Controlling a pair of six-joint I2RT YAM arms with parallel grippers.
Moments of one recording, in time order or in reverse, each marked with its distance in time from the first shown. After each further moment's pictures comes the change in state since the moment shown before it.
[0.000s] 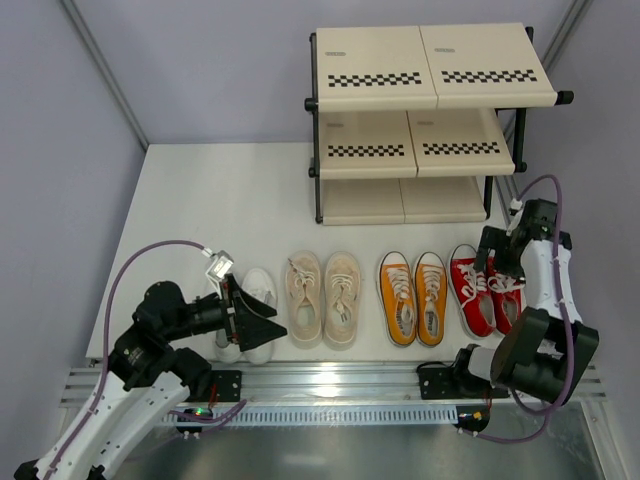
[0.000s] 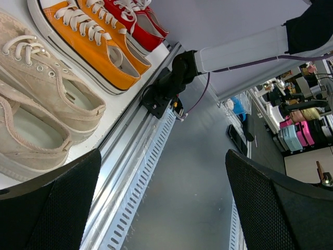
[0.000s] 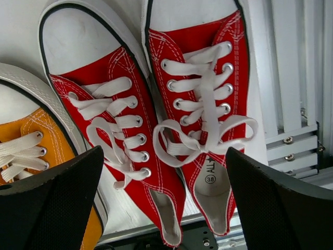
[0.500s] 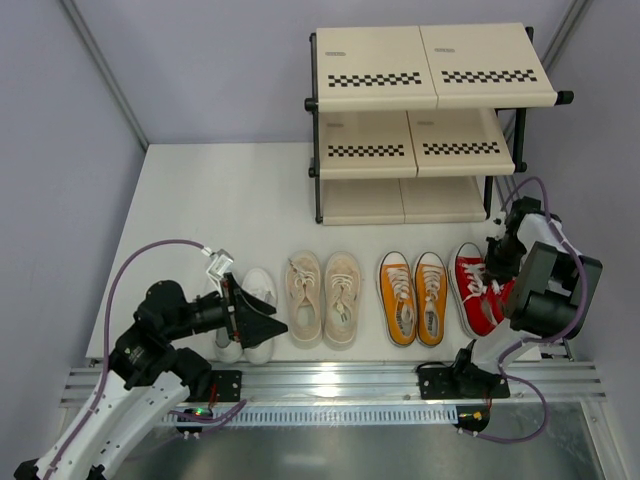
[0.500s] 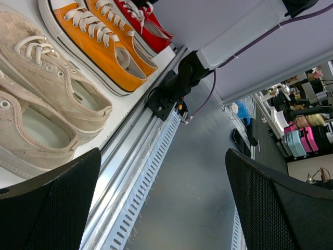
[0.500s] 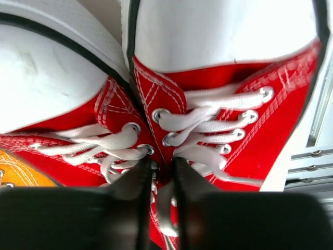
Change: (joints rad) left arm 0.000 0.003 -0.003 -0.003 -0.030 0.000; right arm 0.006 0.365 0.085 -0.030 -0.003 -0.015
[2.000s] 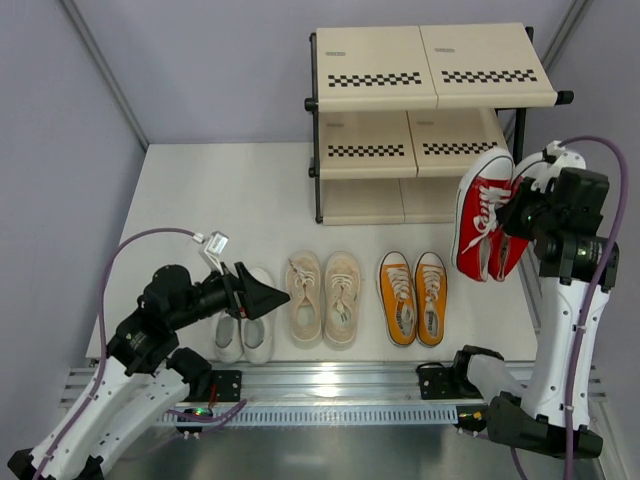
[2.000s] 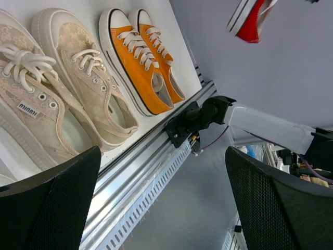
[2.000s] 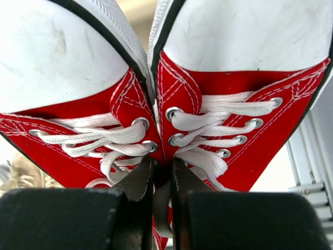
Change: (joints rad) left arm -0.001 0.129 0.097 -0.063 -0.236 -0.107; right arm 0.146 -0.646 0.360 -0.172 -0.151 0.211
